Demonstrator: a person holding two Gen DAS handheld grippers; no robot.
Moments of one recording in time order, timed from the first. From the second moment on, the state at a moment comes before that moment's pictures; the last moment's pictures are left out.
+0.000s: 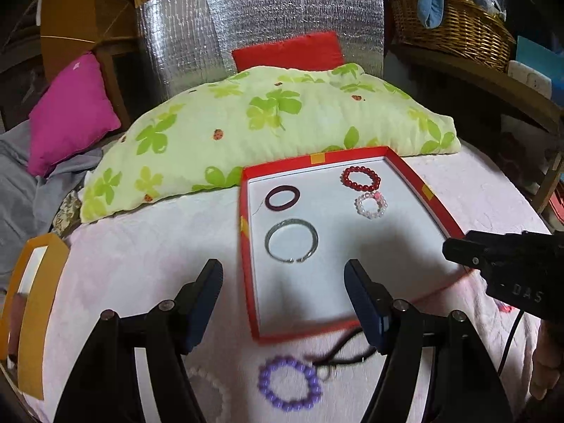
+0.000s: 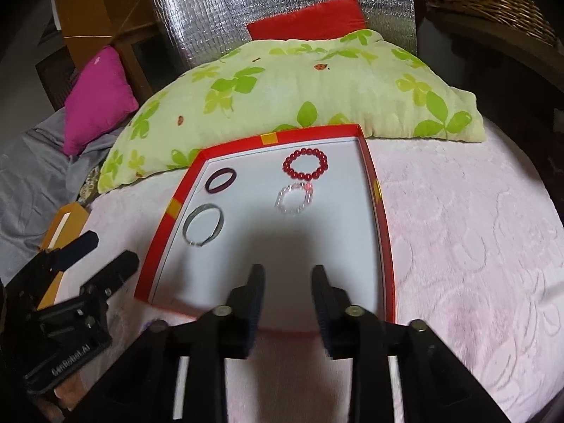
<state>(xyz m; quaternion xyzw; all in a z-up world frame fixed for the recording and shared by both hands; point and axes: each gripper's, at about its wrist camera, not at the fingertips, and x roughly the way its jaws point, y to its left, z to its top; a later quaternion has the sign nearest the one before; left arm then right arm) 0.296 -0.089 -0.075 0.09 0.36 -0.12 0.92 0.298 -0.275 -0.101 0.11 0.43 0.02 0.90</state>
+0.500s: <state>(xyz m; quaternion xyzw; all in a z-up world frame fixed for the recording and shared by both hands) 0.236 -0.049 -0.076 0.07 0.36 -0.10 0.92 0.204 -0.278 -0.097 0.13 0.39 0.03 0.91</state>
